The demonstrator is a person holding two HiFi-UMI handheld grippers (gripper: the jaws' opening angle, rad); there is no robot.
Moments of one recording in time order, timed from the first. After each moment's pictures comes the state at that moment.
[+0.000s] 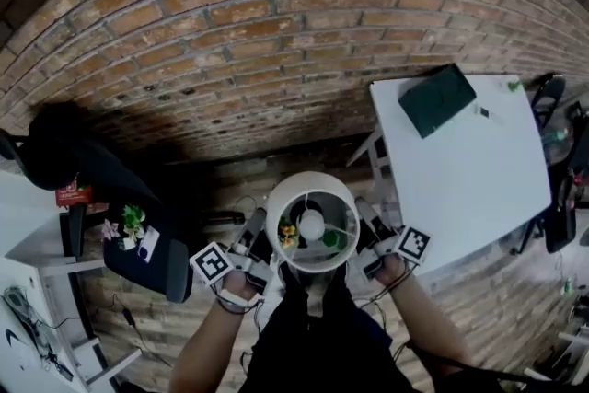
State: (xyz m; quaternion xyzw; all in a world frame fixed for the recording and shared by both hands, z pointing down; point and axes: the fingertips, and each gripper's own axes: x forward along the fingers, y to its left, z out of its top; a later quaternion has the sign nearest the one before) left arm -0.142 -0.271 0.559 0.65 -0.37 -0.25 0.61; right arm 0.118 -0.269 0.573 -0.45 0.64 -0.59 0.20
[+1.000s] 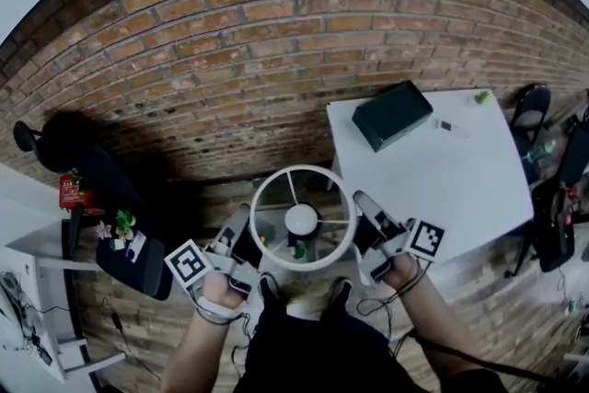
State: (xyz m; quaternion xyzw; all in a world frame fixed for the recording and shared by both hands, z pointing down) left arm -0.012 -0.234 0.417 0.65 -0.38 -0.28 0.59; right arm 0.252 -0.246 0.410 -0.38 0.71 -0.55 0.22
